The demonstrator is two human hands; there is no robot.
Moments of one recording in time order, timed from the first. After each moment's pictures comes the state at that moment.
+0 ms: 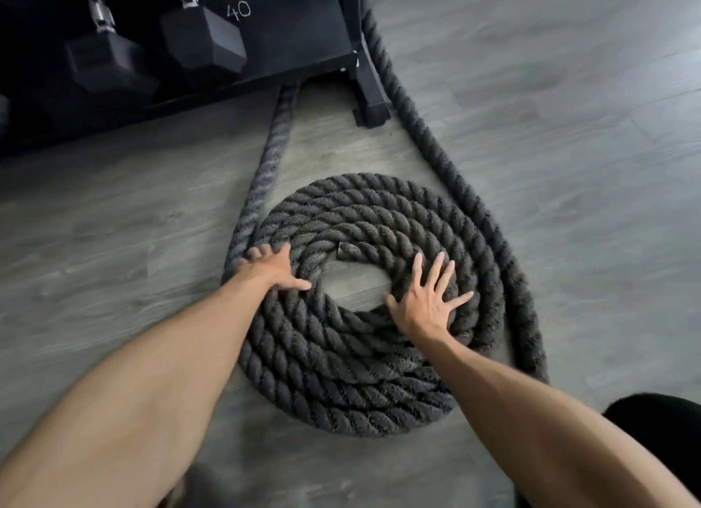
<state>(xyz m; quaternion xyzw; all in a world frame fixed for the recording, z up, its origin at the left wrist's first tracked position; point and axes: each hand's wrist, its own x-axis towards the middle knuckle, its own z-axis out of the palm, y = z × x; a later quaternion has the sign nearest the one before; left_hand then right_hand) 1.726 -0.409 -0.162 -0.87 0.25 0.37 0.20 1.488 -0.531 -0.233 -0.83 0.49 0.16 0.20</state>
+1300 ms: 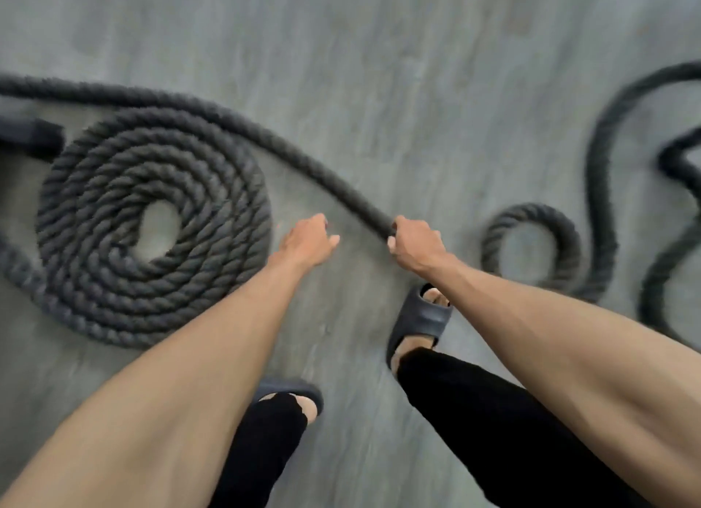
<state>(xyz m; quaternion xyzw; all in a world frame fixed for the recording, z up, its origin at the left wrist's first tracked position) 1.394 -0.475 -0.024 -0.62 0.63 0.43 0.19 1.196 -0.416 -0.031 -0.51 0.75 0.16 0.38</state>
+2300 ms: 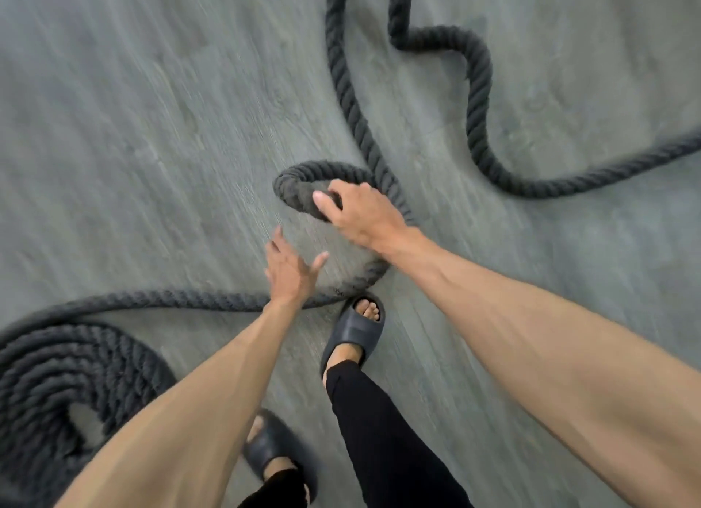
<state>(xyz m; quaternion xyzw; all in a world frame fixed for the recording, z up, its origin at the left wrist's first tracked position) 1.014 -0.351 -0.002 -0.52 0.75 0.37 0.17 0.852 -0.297 0.071 -0.32 0.84 -0.20 0.40</state>
